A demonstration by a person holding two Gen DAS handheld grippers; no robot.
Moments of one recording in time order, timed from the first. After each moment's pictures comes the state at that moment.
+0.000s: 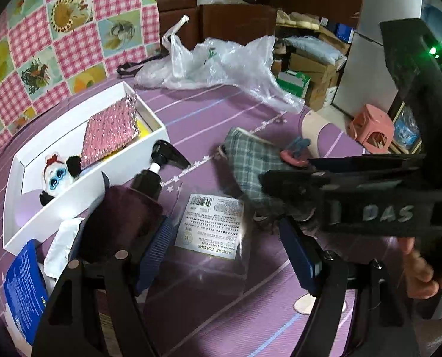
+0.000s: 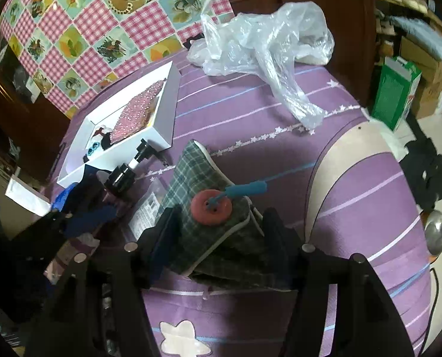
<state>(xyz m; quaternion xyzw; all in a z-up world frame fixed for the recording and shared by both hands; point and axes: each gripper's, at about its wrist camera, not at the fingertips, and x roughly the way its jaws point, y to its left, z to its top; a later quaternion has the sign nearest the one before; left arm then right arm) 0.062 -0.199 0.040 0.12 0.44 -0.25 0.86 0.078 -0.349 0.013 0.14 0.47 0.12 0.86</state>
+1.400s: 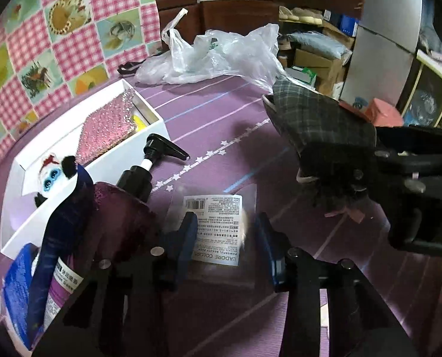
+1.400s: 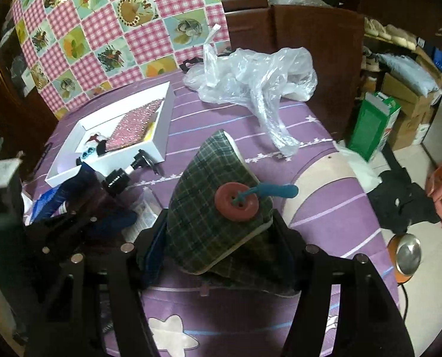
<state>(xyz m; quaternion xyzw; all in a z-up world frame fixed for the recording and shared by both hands) 0.069 -0.203 0.026 0.13 0.43 -0.24 0.86 0.055 -0.339 0.038 0.07 0.41 0.06 0.91</state>
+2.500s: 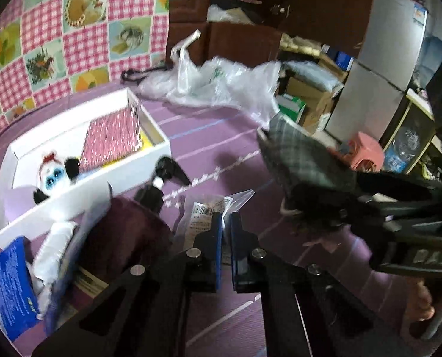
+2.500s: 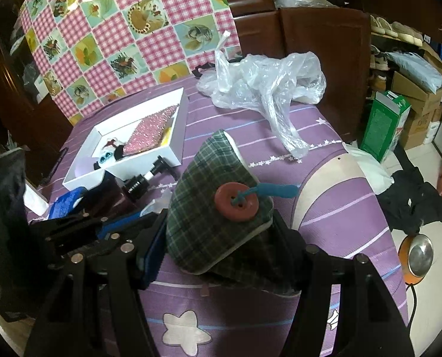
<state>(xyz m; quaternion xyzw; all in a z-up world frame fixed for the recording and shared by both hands) 0.065 -0.186 0.054 0.05 0.40 -0.27 0.88 0.046 -0.340 0.047 0.10 0.40 0.09 0.91</state>
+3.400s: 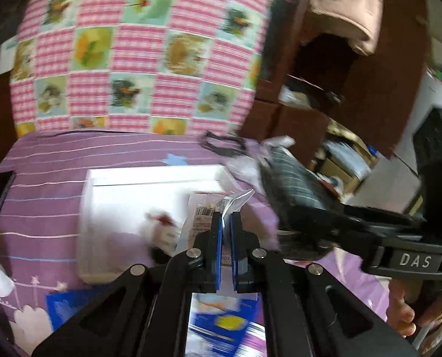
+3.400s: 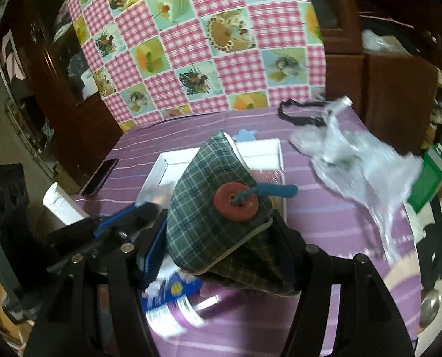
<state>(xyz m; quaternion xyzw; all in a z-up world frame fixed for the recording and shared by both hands) 0.106 -0.040 0.130 -0.09 0.31 -0.17 0.93 0.117 -0.223 0.123 0.06 0.37 0.20 0.90</state>
